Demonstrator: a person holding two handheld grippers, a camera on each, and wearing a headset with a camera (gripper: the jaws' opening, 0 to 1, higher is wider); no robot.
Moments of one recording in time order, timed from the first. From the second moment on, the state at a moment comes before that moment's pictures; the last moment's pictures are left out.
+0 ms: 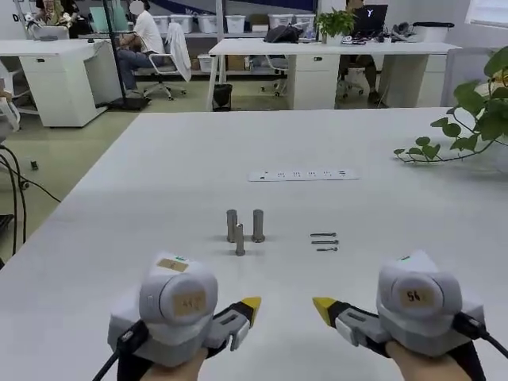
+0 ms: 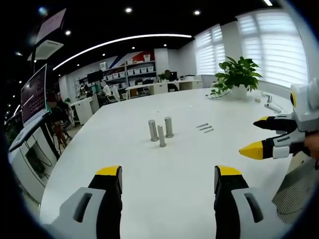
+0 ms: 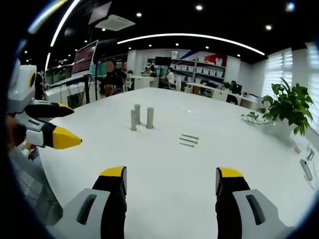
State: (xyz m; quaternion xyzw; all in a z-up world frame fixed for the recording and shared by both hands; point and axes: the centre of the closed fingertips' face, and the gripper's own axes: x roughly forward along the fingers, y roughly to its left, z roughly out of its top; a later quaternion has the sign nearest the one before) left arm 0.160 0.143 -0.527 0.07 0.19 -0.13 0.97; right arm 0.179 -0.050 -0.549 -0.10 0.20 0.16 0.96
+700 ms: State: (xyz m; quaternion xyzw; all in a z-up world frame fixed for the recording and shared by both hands) left arm 0.149 0.136 -0.522 0.07 0.18 -0.13 0.97; right arm 0.170 -0.057 -0.542 -0.09 0.19 0.16 0.96
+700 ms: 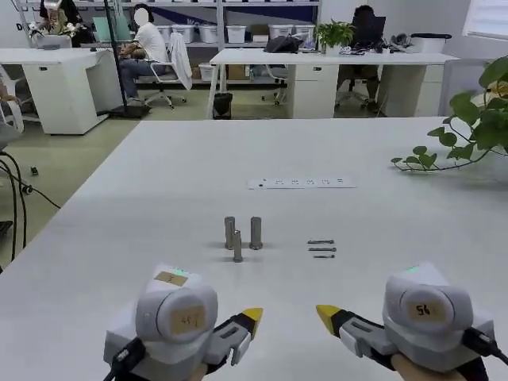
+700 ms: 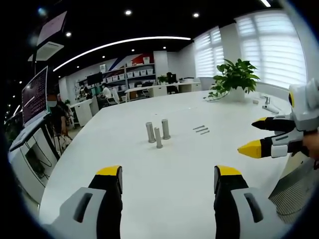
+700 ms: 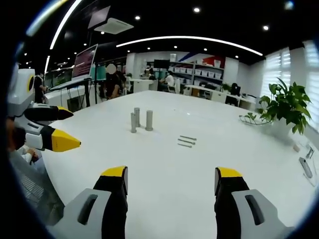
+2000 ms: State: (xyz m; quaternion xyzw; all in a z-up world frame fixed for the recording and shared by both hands) left arm 0.167 0.136 -0.517 0.08 0.20 -0.16 0.97; right arm 0.179 -0.057 -0.511 -0.05 0.17 0.16 0.97
